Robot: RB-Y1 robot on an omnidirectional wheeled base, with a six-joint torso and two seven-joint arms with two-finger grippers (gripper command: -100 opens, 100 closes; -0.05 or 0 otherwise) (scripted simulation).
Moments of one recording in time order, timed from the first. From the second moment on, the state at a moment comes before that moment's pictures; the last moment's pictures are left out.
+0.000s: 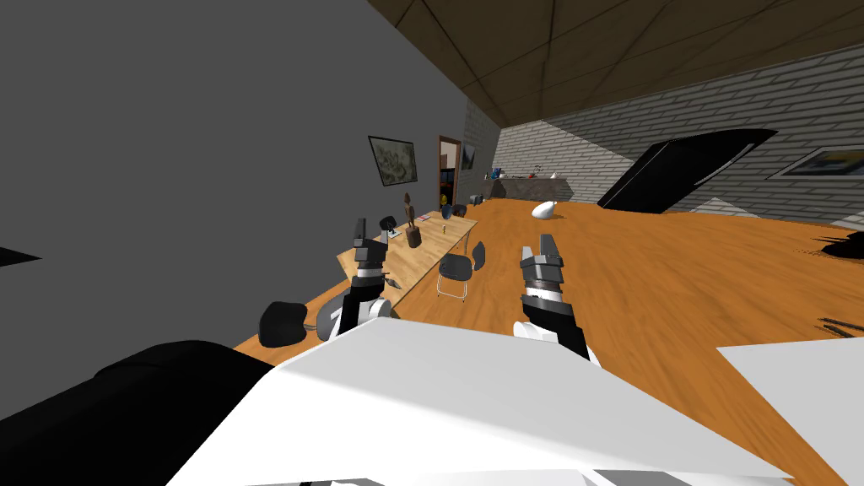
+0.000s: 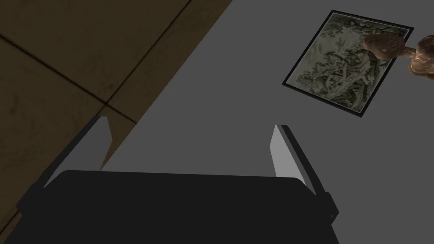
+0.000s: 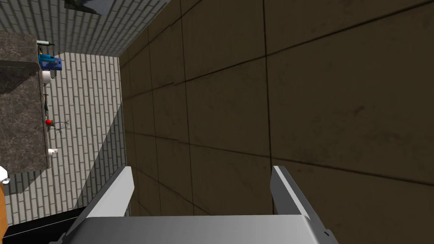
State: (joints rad) left arm 0.47 0.04 -0.07 -2.35 0.10 -0.40 -0.03; right arm 0.53 0.01 0.04 -2.28 0.02 -0.36 0.14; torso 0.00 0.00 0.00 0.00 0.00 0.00
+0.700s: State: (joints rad) left arm 0.44 0.15 0.05 -2.23 0.04 -0.36 -0.08; right arm 0.53 0.01 0.04 -2.28 0.02 -0.36 0.14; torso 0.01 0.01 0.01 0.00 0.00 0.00
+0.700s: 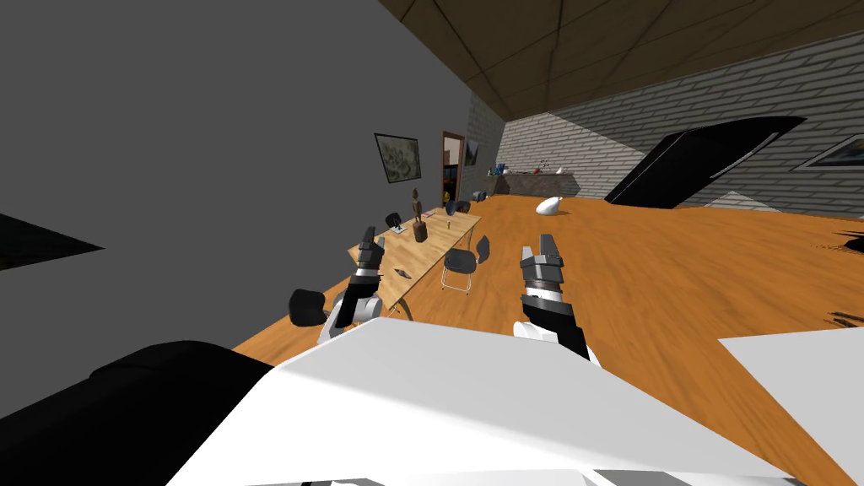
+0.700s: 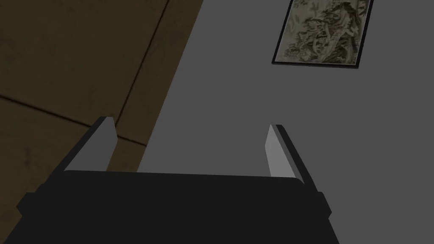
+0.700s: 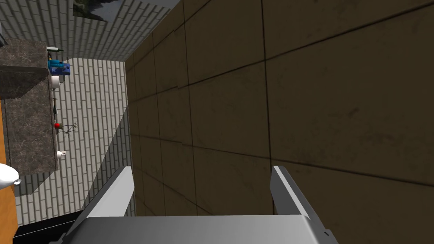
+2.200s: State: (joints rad) left arm 0.35 0.22 0.25 -1.86 -0.08 -0.21 -0.18; right arm 0.53 0.01 0.04 -2.28 0.02 -0.36 0.14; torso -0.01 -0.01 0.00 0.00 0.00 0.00
